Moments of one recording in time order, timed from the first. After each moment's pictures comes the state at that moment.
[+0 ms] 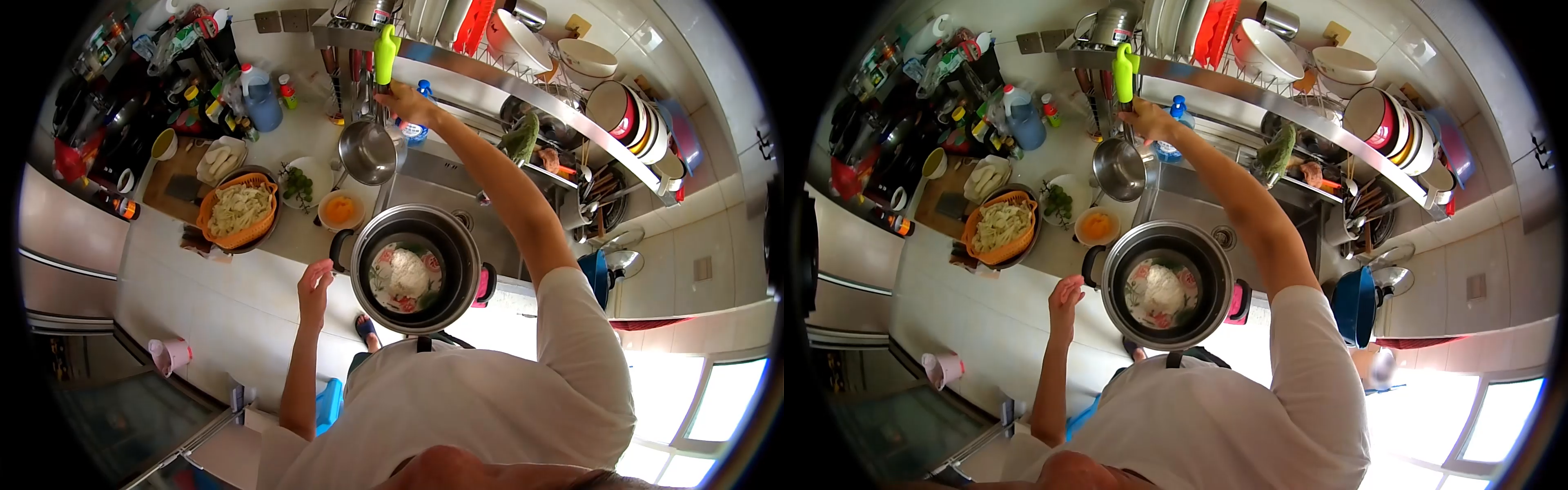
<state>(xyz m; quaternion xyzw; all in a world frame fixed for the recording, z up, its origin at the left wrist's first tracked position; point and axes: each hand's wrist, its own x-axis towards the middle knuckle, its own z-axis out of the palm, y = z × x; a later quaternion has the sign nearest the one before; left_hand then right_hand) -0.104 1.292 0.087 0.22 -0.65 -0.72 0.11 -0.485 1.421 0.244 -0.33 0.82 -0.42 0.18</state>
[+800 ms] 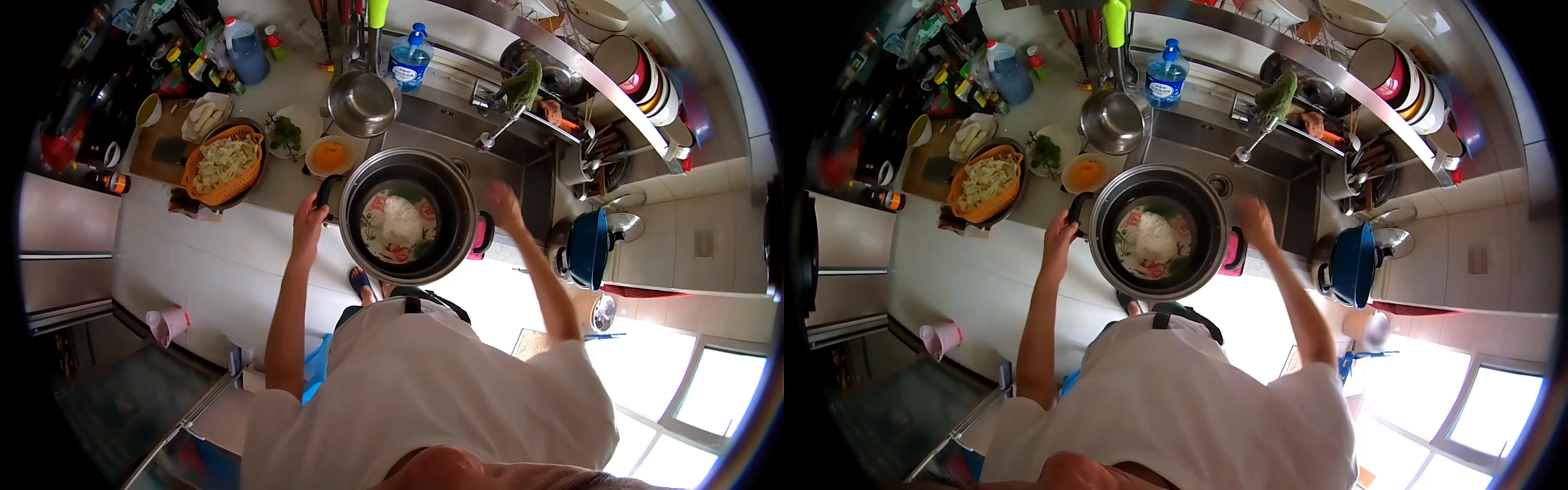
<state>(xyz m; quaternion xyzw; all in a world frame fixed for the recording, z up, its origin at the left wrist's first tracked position) -0.139 1.286 0.059 0.24 -0.61 -0.75 0.04 -0.292 1.710 0.020 -0.23 0.92 -0.29 -0.13</state>
